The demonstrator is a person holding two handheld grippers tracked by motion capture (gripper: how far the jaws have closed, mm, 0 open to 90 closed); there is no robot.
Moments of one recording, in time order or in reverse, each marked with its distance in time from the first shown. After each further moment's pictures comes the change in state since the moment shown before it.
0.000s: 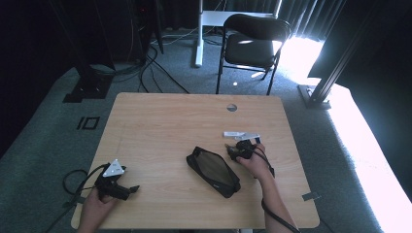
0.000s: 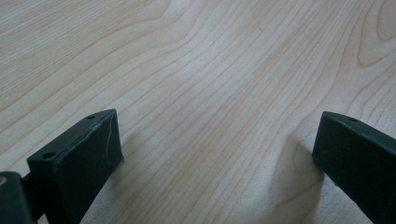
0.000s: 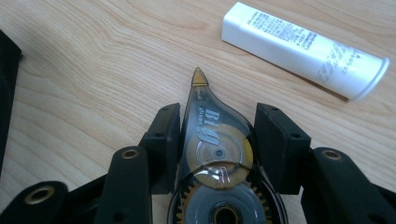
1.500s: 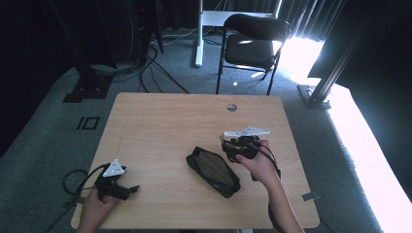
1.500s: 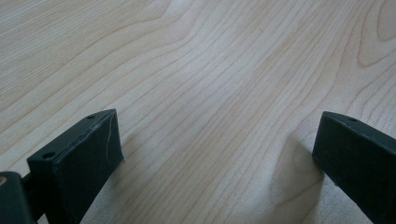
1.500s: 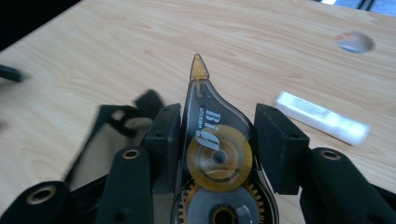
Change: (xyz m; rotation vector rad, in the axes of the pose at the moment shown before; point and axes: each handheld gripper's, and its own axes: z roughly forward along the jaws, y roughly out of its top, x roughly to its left) left arm 0.000 0.000 0.000 0.000 0.000 0.001; right arm 0.049 0.044 -0.102 -0.149 0.123 0.052
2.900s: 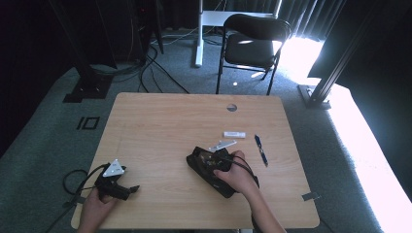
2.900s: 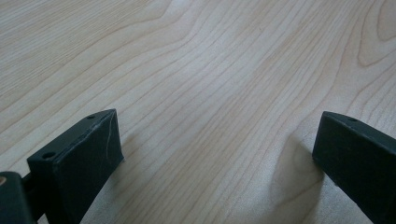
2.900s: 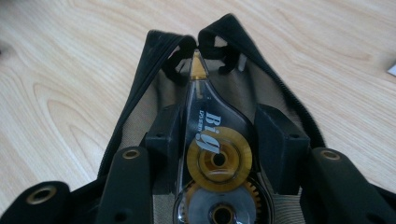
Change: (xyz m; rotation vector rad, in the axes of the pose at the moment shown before) left arm 0.000 0.000 0.000 0.000 -0.001 -0.001; right arm 0.054 -0.025 0.054 0.237 0.038 -0.118
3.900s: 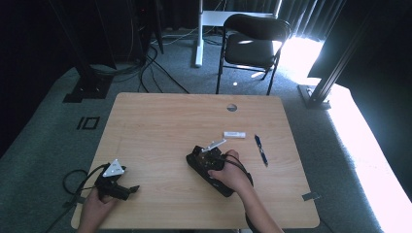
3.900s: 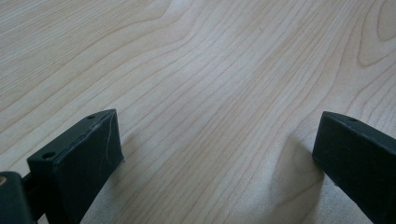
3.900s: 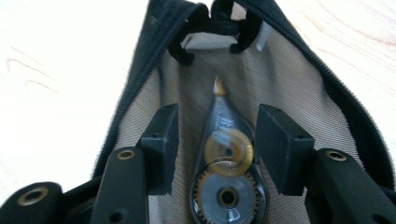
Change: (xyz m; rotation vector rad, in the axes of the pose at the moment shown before) left arm 0.000 0.000 0.000 0.000 0.001 0.001; right arm 0.008 0.008 0.017 0.100 -0.018 -0.034
